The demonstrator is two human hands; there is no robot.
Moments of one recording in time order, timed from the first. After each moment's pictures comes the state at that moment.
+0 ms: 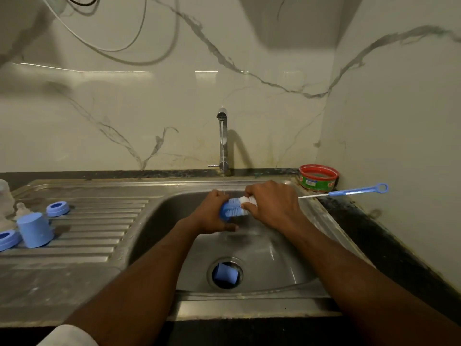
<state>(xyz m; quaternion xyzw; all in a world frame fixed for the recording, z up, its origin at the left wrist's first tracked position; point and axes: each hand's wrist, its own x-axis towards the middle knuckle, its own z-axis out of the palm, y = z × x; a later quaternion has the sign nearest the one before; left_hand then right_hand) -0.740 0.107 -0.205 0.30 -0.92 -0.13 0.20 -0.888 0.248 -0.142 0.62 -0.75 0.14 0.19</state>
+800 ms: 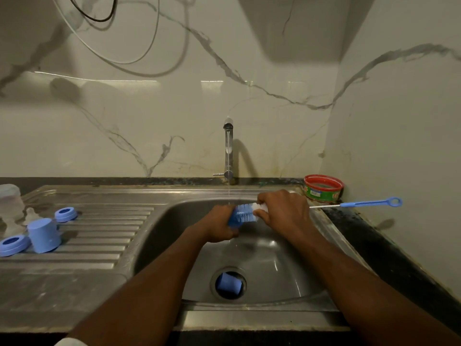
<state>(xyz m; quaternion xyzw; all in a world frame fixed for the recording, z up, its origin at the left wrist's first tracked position) -0.744 0.109 -0.203 0.31 -0.92 -0.15 0.17 -0.903 0.246 -0.144 0.59 -0.77 0.14 0.21</state>
